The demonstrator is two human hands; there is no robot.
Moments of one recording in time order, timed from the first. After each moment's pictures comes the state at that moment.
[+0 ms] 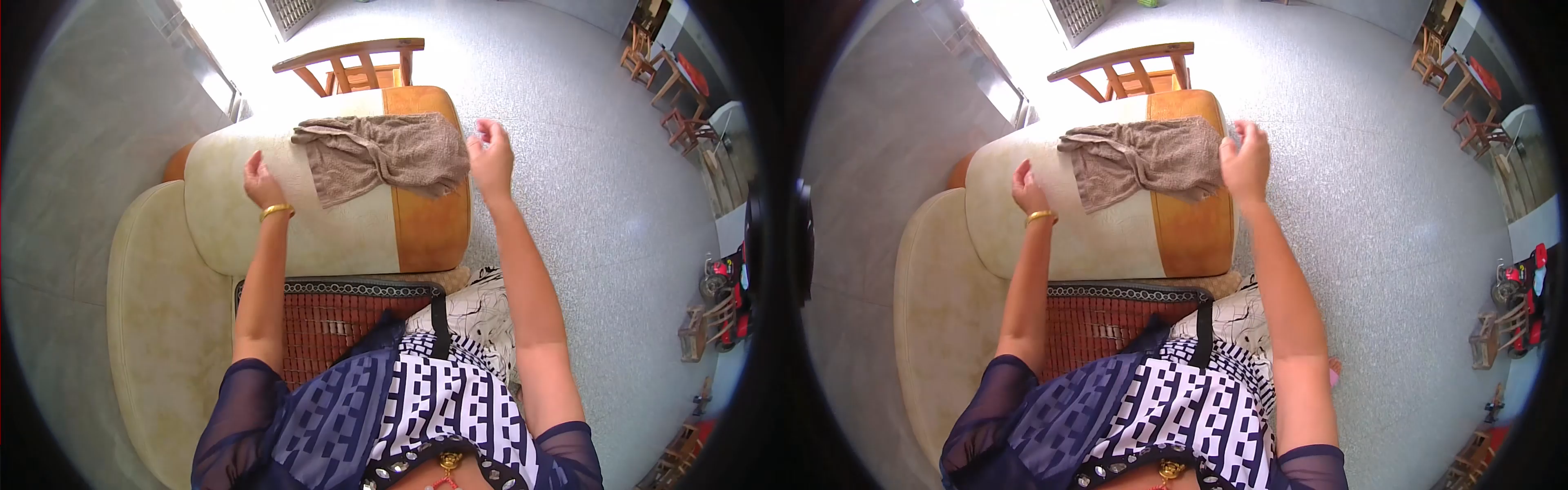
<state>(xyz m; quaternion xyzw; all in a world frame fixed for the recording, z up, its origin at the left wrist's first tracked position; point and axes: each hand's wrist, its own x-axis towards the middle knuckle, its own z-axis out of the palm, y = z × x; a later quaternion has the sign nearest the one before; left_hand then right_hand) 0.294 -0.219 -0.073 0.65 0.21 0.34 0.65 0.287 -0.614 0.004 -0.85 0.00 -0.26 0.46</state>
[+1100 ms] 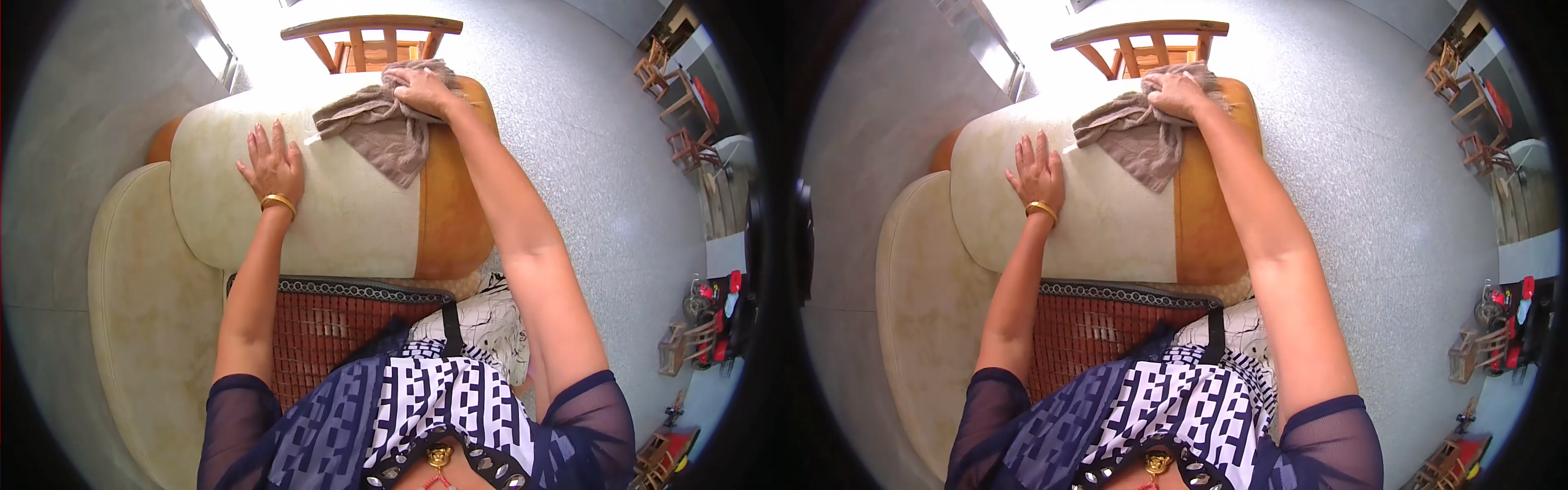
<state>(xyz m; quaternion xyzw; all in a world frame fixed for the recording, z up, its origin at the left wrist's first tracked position) 0.282 -0.231 -0.066 0.95 0.18 0.26 0.02 0.445 -0.481 0.006 -0.94 -0.26 0.03 0.22</state>
